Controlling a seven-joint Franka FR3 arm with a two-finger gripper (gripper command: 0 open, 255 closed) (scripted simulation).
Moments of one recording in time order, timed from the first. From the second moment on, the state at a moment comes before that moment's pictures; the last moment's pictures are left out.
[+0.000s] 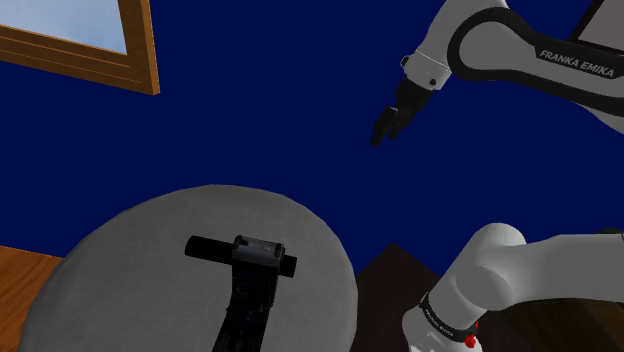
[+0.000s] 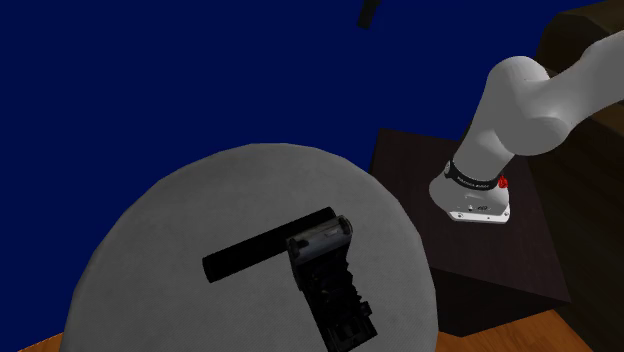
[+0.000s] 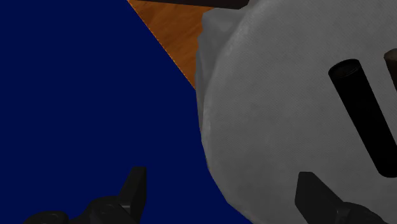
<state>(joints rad) 0.00 -0.82 0.03 -2.33 0.04 1.71 0.00</state>
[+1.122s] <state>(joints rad) 0.12 -0.47 0.23 -2.35 0.11 2.00 0.06</state>
